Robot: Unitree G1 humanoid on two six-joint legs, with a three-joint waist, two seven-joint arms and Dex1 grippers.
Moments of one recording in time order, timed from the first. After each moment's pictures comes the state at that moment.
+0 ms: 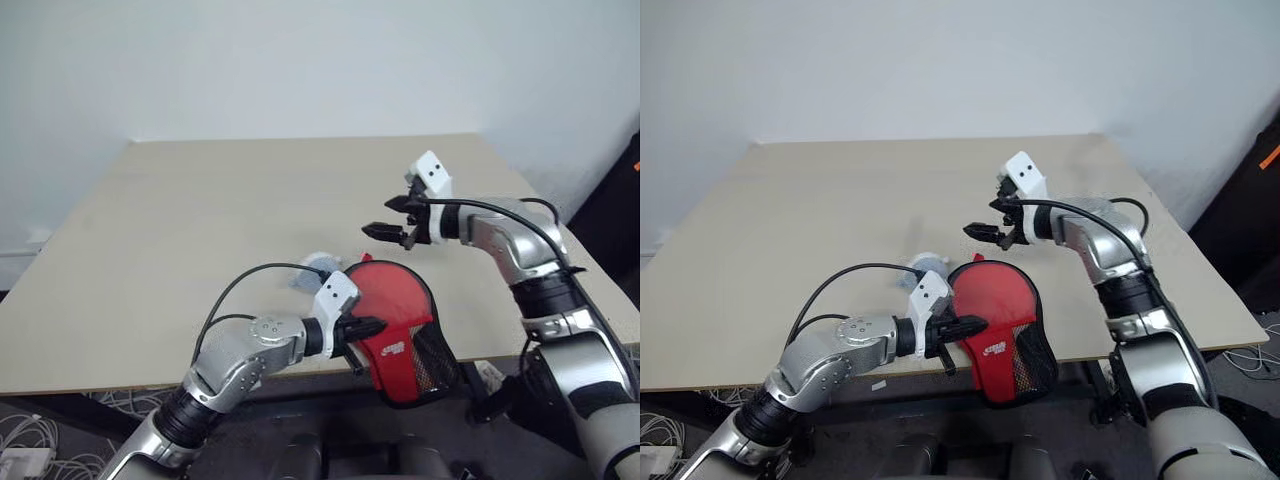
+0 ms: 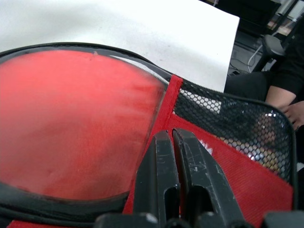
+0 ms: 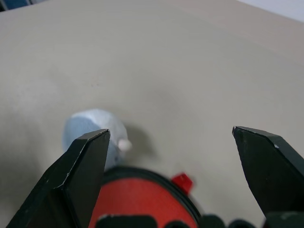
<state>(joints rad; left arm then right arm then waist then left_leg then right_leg) -0.30 0.49 -0.46 -0.31 -0.65 0.70 -0.45 -0.94 -0.40 0.23 0.35 0.30 0.71 0.79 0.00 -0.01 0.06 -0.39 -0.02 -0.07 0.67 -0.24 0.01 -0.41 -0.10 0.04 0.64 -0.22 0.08</state>
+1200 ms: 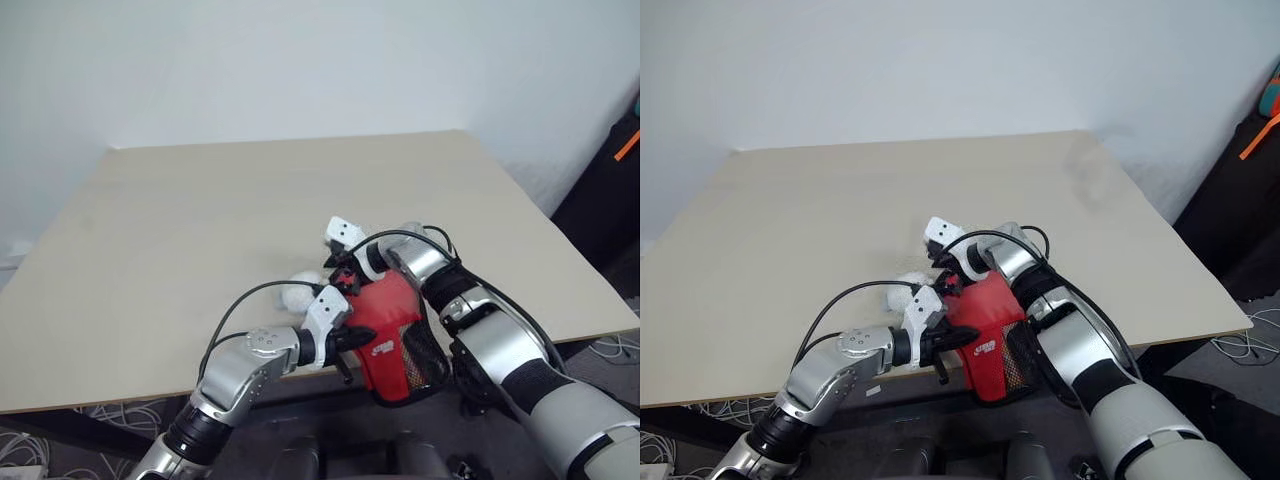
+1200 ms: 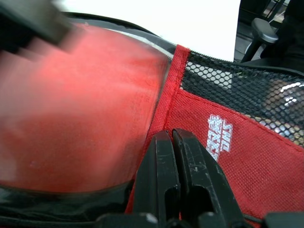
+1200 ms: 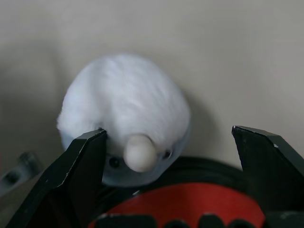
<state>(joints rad) -0.20 0.40 -0.39 -0.22 -0.42 0.65 -0.60 -1.06 -0.08 0.40 0.94 -0.07 0.35 1.16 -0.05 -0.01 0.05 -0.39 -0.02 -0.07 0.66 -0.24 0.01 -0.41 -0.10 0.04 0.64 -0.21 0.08</state>
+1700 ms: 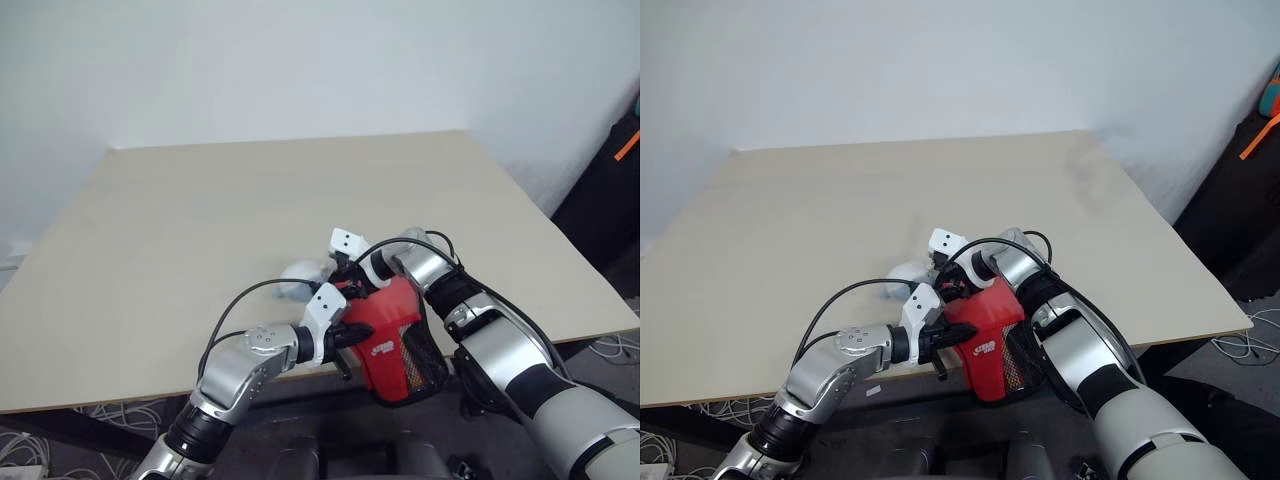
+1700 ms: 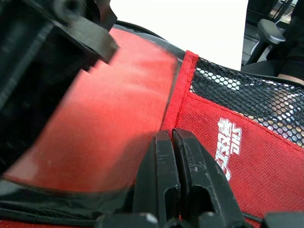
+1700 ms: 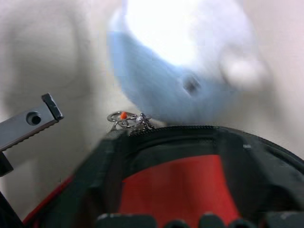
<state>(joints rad) -0.20 0.38 -0.36 -0.22 -0.40 0.67 -0.61 -1.04 -0.09 0.41 0.93 -0.10 0.35 1.17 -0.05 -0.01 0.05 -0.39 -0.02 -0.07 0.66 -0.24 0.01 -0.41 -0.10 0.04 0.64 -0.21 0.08</state>
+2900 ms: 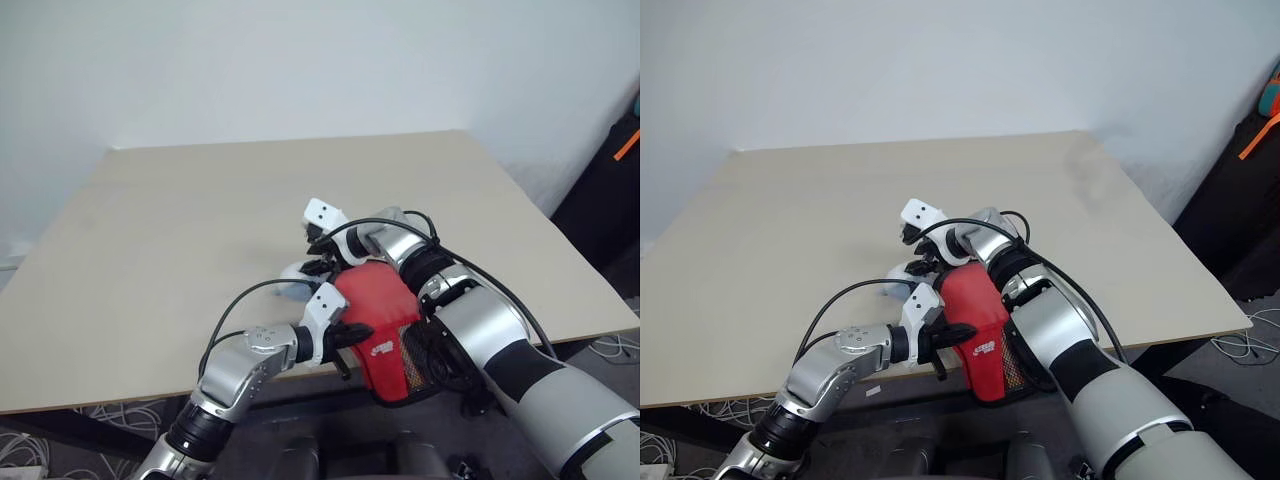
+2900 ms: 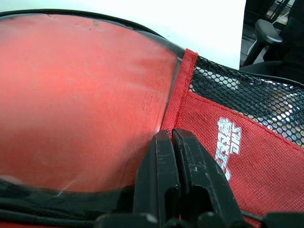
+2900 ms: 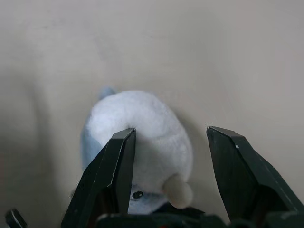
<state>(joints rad) -0.21 0.38 -0.35 -0.21 -0.39 0.68 -0.64 -1.25 0.05 0.29 1.22 -0.13 0.26 0.99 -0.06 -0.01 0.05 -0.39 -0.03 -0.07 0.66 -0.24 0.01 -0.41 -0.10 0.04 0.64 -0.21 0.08</state>
